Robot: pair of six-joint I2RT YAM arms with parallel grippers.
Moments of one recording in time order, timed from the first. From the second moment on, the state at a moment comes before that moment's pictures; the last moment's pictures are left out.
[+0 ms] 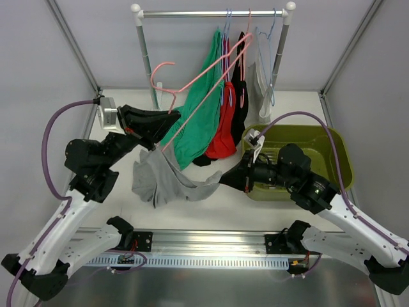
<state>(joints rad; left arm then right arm) -0.56 0.79 1.02 0.32 0.46 -0.42 0.86 0.81 0.89 -0.26 -0.44 0.48</state>
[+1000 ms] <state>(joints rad) -0.56 0.65 0.98 -0.21 -0.27 -0.47 1.13 0.99 0.86 -0.40 0.01 0.45</state>
